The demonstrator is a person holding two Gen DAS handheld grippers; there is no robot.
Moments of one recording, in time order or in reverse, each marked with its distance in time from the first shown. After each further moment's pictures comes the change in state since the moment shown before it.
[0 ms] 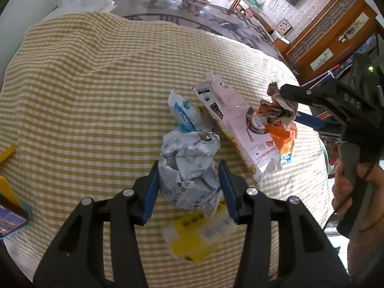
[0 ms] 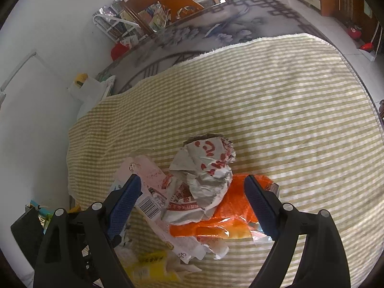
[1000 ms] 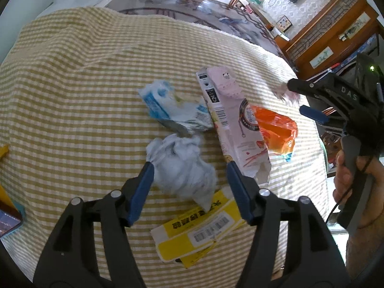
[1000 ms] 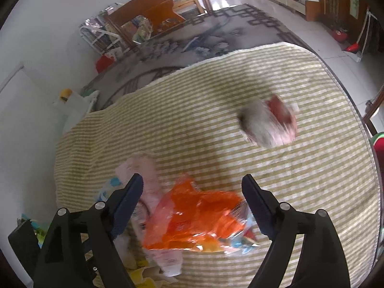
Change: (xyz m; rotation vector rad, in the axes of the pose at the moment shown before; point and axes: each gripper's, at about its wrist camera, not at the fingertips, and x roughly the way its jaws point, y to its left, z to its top) left arm 0.016 -0.005 0.002 -0.015 0.037 -0.010; right arm -0.008 -0.025 0.015 0.040 -0.057 -0.087
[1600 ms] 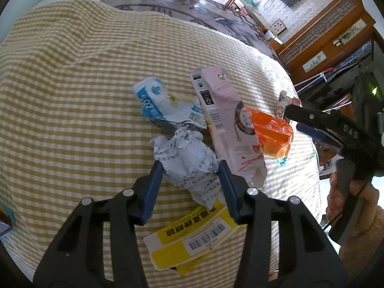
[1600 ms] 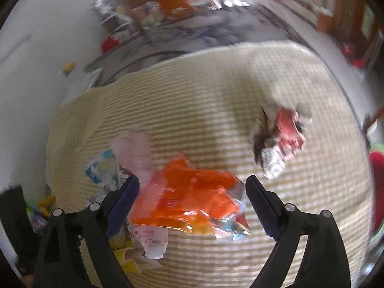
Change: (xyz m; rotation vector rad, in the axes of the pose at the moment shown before) left arm 0.010 0.005 0.003 -0.018 -0.005 -0.076; right arm 0.005 -0.006 -0.023 -0.062 0.050 -0.009
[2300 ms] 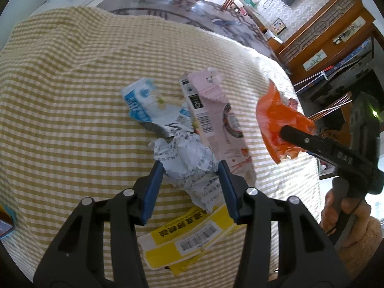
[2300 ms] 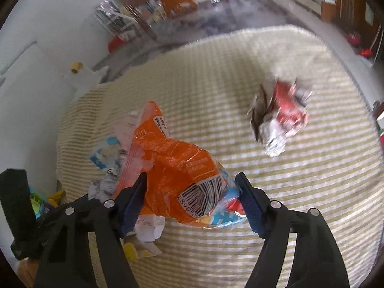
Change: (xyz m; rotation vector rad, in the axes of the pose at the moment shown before) left arm -0.007 -0.014 0.005 0.027 -0.015 0.008; right arm -0.013 -0.003 -0.022 -0.039 -0.017 0.061
